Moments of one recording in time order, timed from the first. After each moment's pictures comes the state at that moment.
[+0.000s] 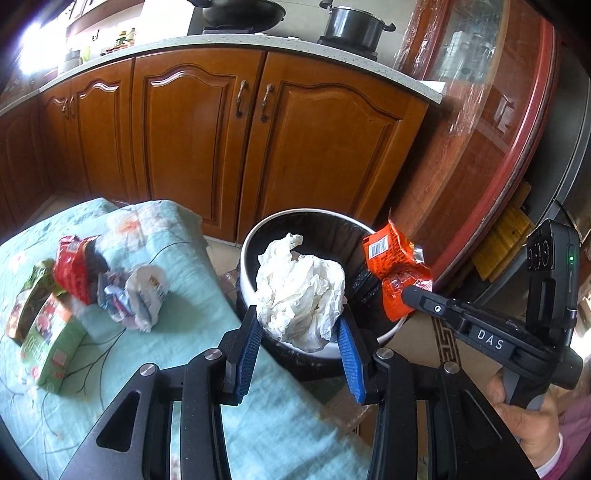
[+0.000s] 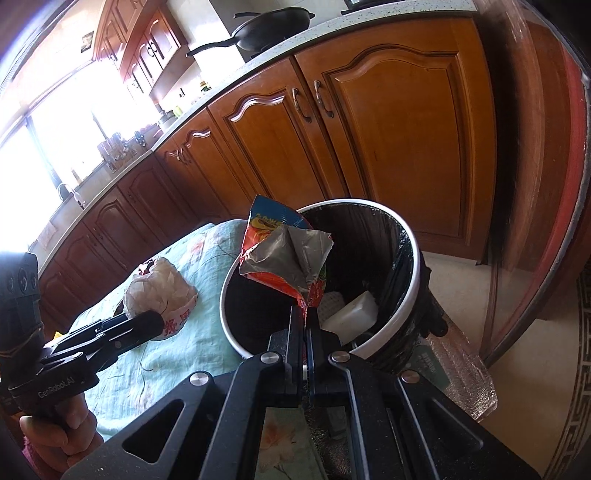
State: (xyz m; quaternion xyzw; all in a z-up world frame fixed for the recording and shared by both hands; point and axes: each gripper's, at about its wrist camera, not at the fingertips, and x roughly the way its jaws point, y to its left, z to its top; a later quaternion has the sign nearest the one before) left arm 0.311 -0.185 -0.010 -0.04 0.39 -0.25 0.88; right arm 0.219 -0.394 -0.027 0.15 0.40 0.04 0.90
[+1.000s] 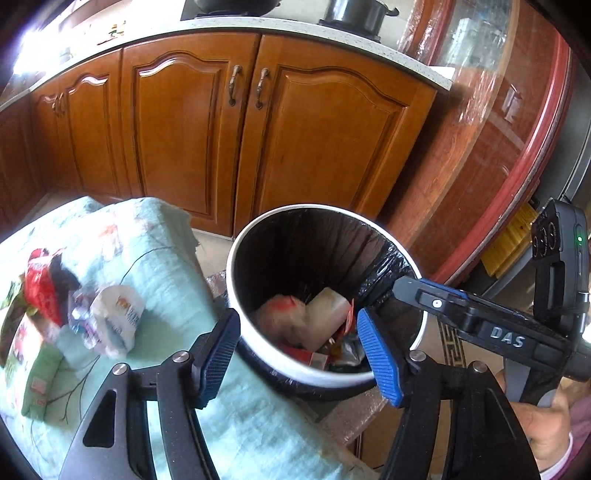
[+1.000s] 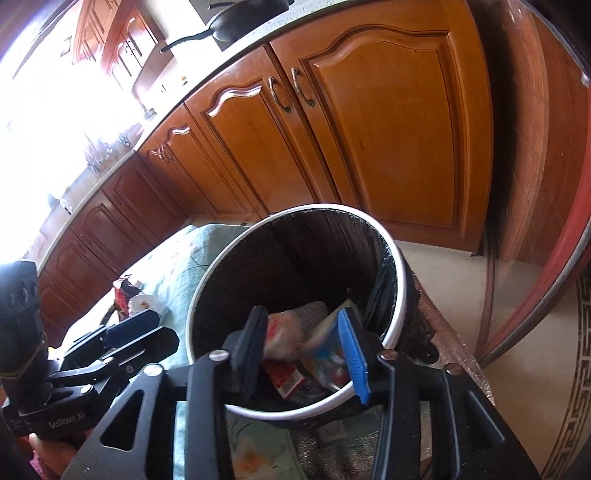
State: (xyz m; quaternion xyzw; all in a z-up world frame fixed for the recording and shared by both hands) left arm 0.349 -0.214 -0.032 -0.03 0.41 -0.25 0.88; right arm 0.253 -0.412 -0.039 0.17 0.42 0.03 0.89
